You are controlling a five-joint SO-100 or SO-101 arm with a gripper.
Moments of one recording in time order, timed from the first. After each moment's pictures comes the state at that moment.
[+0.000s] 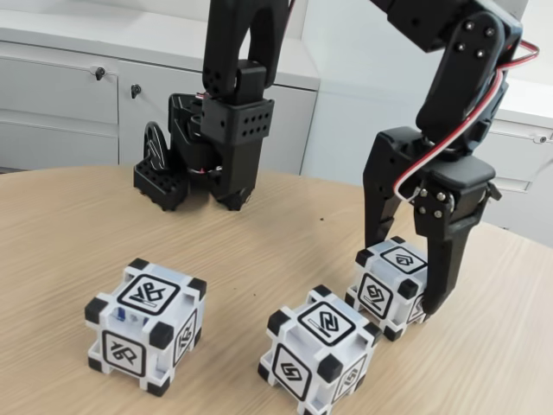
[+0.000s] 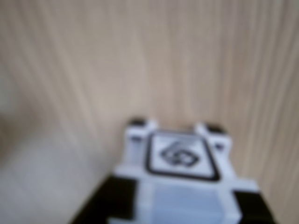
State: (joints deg) arm -22.7 78.6 97.6 69.9 14.2
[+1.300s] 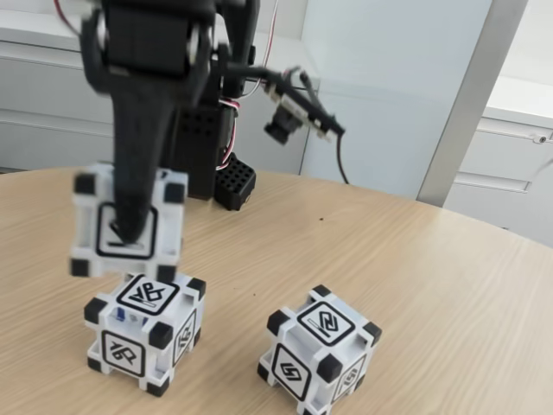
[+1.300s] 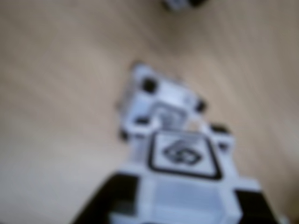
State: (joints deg) arm 34.2 113.1 108.4 80.6 -9.1
